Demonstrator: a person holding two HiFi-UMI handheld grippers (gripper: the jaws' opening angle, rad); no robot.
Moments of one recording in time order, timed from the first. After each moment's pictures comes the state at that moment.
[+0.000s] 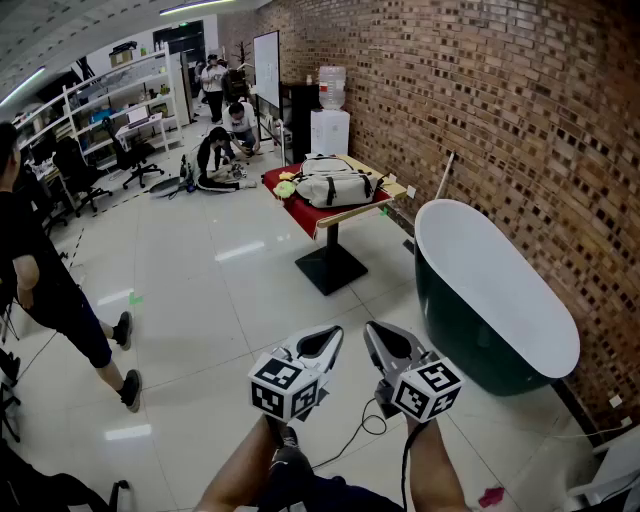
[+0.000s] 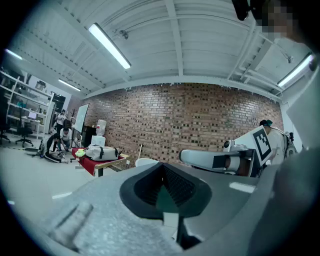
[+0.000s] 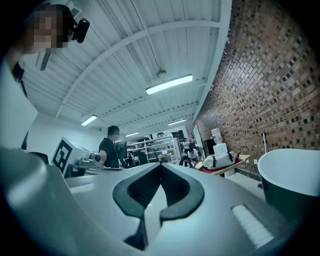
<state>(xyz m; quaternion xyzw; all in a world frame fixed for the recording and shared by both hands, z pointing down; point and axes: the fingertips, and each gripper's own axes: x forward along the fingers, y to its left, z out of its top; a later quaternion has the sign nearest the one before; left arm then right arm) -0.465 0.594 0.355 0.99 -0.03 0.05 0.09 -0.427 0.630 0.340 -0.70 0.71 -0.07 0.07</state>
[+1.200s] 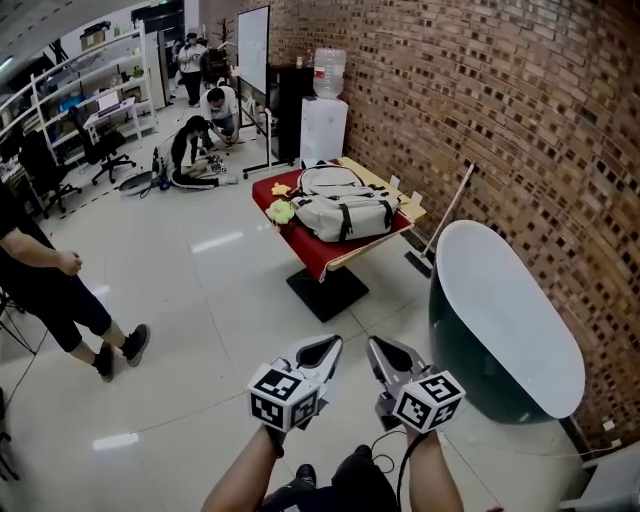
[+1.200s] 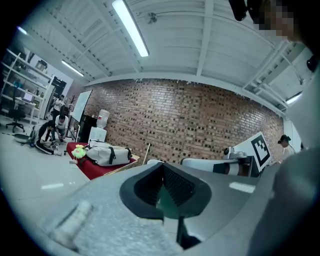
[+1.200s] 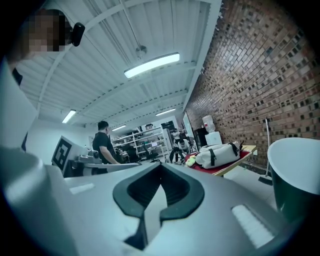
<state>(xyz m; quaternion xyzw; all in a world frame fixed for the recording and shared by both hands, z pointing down) -0.335 0.307 0.390 0.99 -0.01 0.05 0.14 -0.293 0.354 0.388 -0.73 0.67 -0.14 0.06</state>
